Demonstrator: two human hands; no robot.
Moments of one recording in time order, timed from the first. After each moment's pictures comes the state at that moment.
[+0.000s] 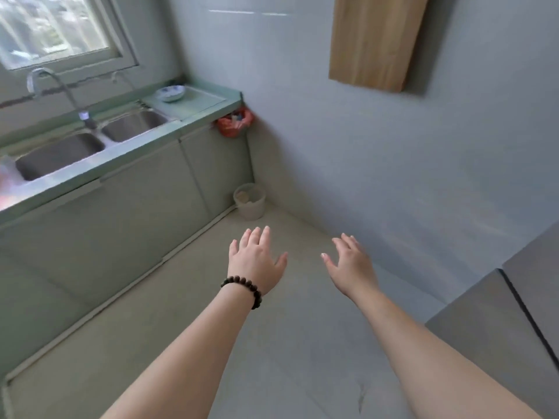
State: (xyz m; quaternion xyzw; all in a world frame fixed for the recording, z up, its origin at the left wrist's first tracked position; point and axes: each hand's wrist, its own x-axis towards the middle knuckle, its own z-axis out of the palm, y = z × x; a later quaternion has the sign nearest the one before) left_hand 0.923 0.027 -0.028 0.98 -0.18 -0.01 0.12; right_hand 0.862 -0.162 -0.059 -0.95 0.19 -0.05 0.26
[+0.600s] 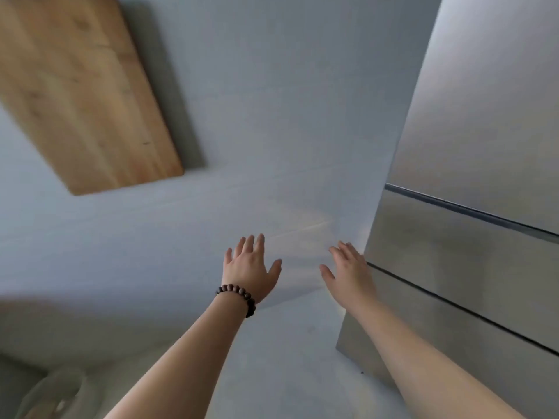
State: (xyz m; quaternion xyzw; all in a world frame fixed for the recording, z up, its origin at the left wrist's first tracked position) left_hand 1.104 -0.294 0.008 0.75 -0.65 -0.03 0.11; right_hand 0.896 -0.330 -0.017 -0.77 0.60 -0.18 0.14
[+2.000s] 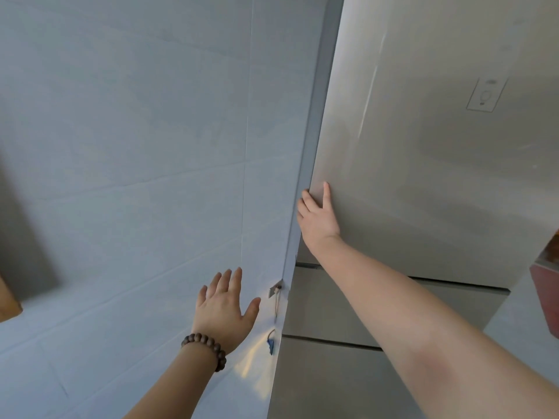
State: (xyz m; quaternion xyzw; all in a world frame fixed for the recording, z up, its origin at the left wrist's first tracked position) left_hand 1.078 -0.420 0.078 0.55 -0.80 -0.07 0.20; right_hand 0.858 -0.473 0.196 -0.58 0.66 0.25 -0.40
